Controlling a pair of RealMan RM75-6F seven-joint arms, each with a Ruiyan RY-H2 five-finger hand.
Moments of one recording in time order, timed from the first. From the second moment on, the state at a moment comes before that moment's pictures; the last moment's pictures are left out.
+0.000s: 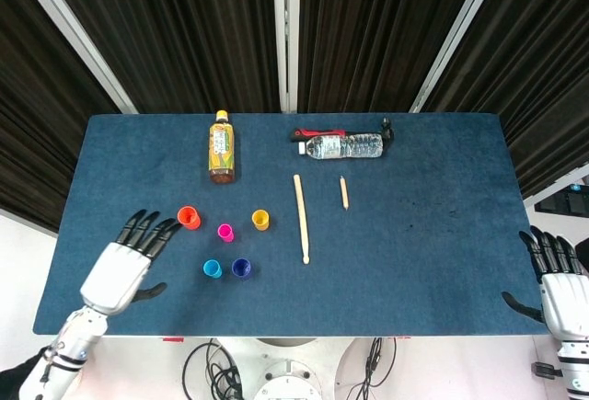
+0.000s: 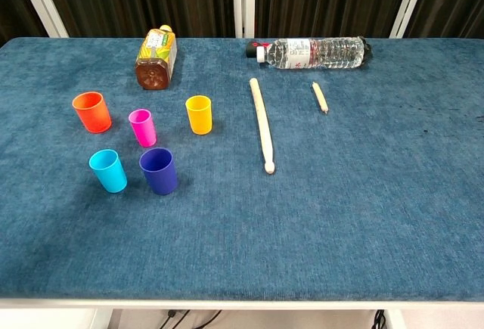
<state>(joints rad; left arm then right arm) -0.29 -1.11 -0.05 -1.95 1.70 1.28 0.34 0.00 -1.15 0.03 -1.51 -1.55 1.55 0.08</state>
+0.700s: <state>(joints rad) -0.58 -1.43 -0.12 -1.95 1.25 0.93 0.72 -0.03 -1.15 0.03 -1.42 -1.54 1.59 0.20</state>
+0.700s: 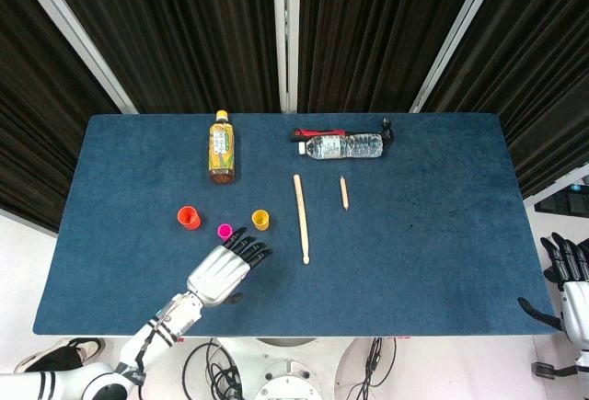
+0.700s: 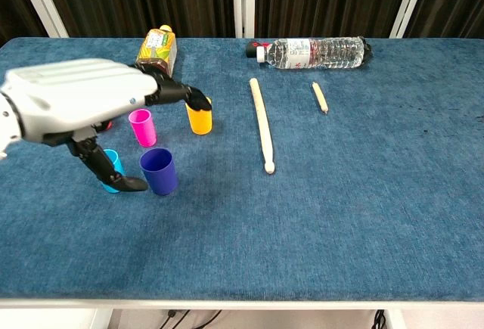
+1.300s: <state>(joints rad) -0.65 -1.56 -0.07 -1.78 1.16 1.01 0.78 -0.03 -1.16 0.03 -1.40 -1.53 1.57 0.22</state>
